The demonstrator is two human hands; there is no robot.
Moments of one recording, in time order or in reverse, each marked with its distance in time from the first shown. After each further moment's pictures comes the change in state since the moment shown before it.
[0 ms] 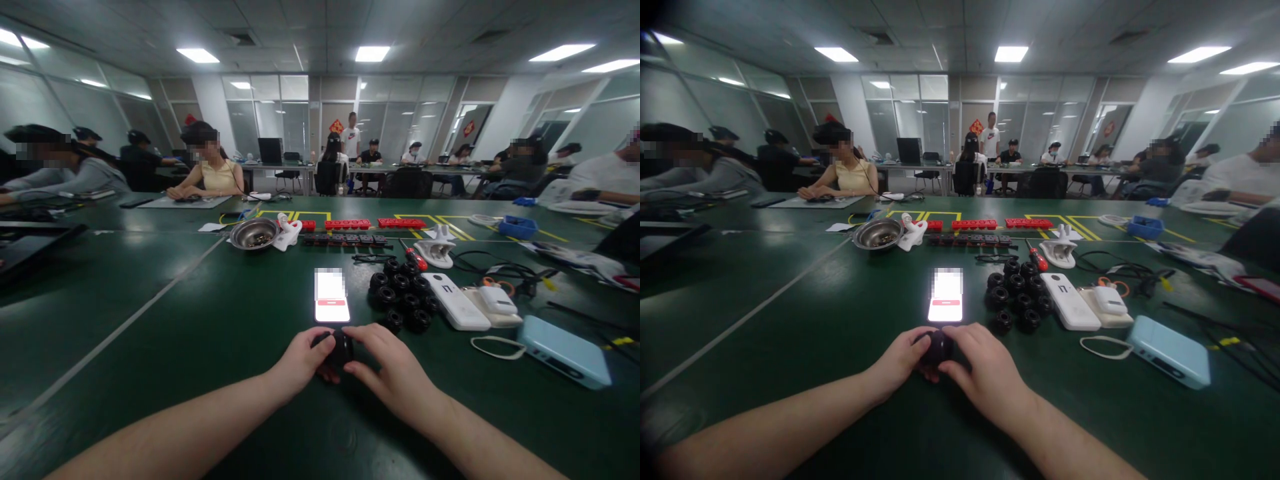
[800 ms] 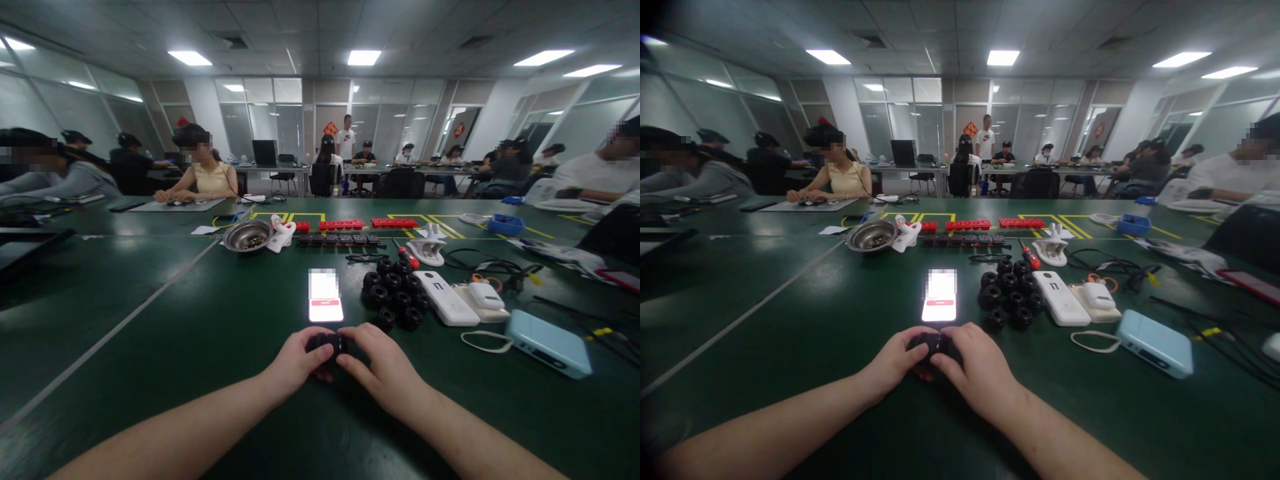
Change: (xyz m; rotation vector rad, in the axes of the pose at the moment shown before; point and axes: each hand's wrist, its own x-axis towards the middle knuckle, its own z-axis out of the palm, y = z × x) left_hand -0.003 0.003 0.000 0.043 0.015 -0.010; right_hand -0.001 -0.001 0.000 -0.012 -0.031 0.103
